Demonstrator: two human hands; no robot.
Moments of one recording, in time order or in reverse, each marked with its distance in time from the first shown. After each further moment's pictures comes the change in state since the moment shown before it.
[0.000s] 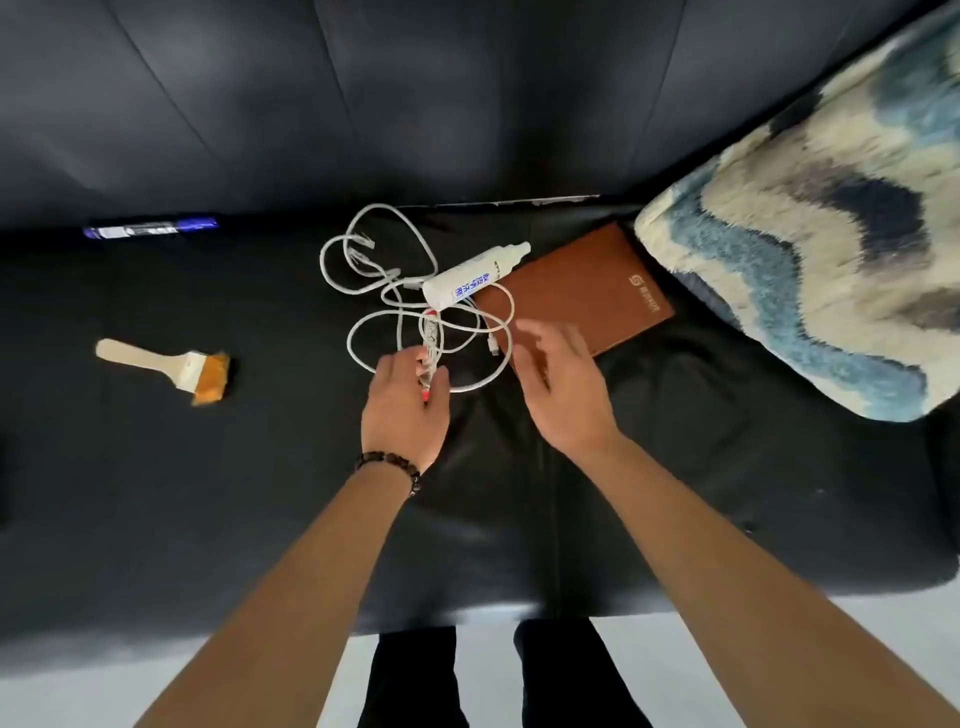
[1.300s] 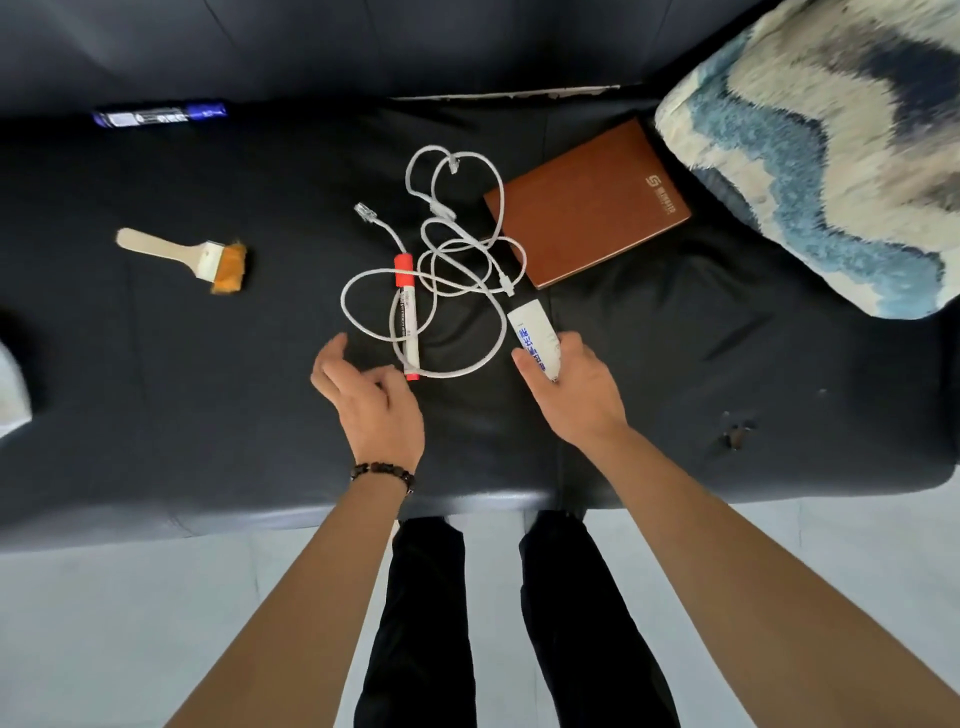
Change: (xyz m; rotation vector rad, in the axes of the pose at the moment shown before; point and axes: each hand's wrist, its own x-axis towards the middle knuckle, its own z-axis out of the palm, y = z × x) left_hand -0.107 -0.030 -0.023 -0.230 0.328 -0.171; right_hand -0.093 0.035 0.027 -0.190 -0.190 0.316
